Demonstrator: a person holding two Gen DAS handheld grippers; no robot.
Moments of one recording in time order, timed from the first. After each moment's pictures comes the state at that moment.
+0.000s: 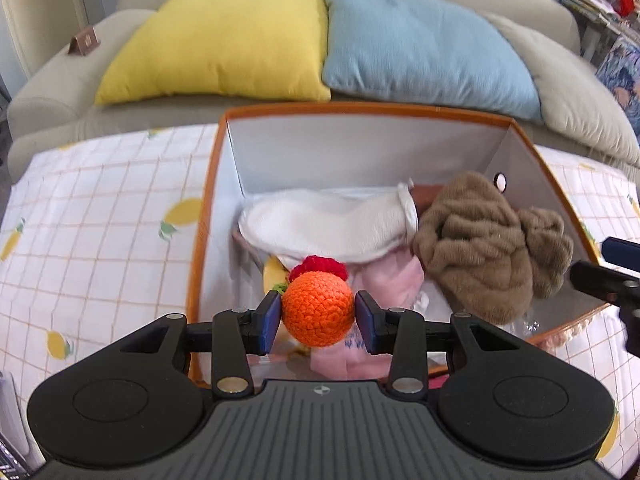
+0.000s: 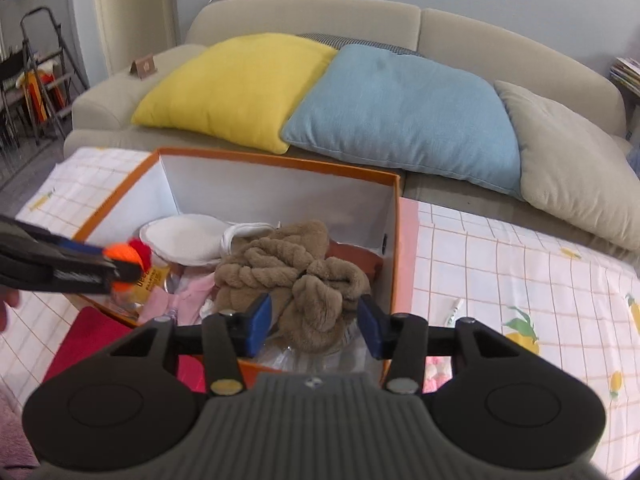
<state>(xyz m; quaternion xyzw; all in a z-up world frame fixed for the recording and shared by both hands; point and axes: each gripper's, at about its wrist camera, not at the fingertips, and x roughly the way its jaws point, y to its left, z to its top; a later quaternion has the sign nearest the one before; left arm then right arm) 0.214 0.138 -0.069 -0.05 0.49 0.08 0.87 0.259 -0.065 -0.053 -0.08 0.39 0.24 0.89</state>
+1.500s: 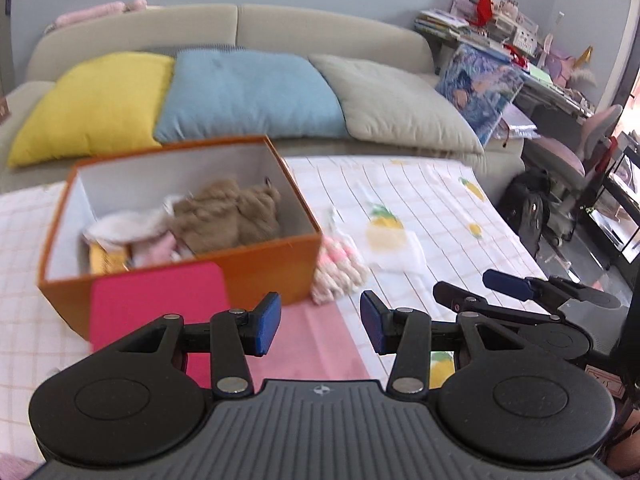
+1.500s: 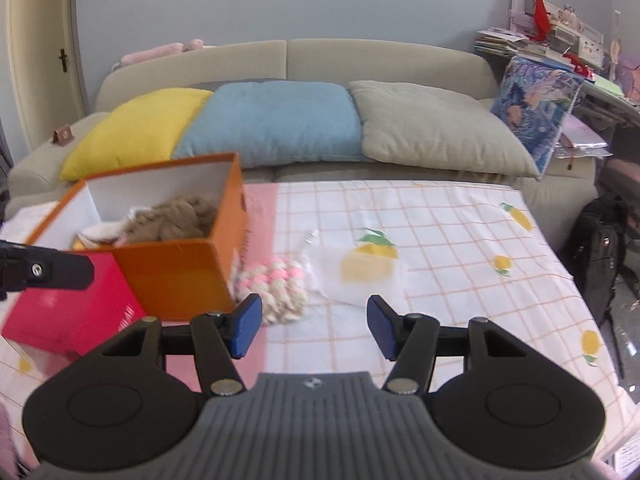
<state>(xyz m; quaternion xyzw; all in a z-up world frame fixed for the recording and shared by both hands) 0.114 -0.025 -0.016 -0.05 0.39 -0.08 0.91 0.142 -0.208 -0.068 -0.01 0.33 0.10 0.94</state>
